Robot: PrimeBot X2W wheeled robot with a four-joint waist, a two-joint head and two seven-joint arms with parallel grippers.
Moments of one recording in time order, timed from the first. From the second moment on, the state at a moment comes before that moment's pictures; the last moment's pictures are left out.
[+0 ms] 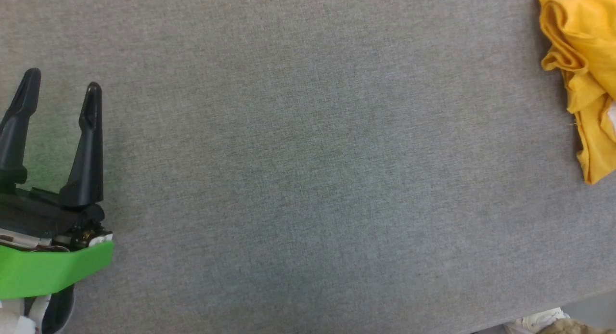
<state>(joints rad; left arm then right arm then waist) -0.12 0.54 -0.02 -0.49 -0.51 -0.05 -0.19 -0.59 -0.47 -0.31 0.17 -0.12 0.13 0.41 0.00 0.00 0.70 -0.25</state>
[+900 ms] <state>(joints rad) 0.01 0.32 -0.08 -0.27 -0.53 -0.03 -0.25 -0.29 -0.21 -0.23 -0.02 0.01 0.13 0.14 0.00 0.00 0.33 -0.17</state>
